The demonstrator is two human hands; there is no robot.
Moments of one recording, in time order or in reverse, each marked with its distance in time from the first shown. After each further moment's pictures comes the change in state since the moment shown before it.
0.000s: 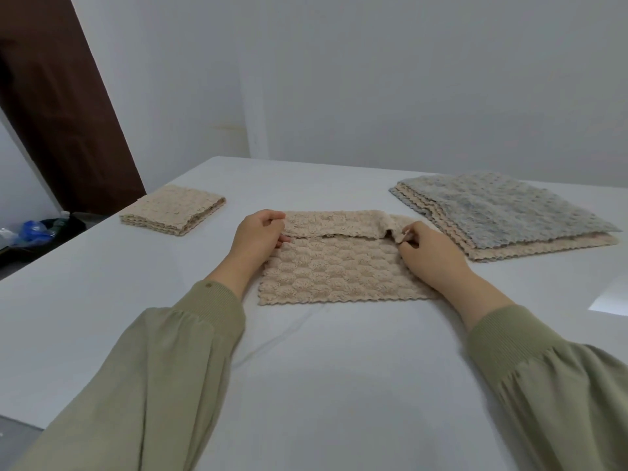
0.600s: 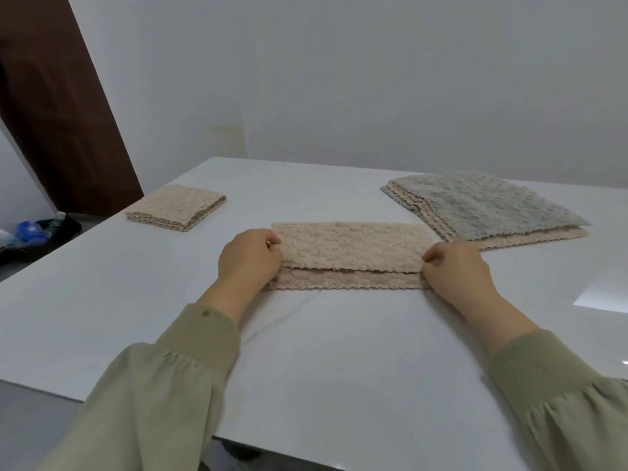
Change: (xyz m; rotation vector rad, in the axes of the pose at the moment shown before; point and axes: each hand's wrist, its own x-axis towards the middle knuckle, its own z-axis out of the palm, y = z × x) left_hand -0.056 0.006 -0.013 0.685 0.066 0.112; right_hand -0.057 0.017 -0.027 -0.076 0.104 0.117
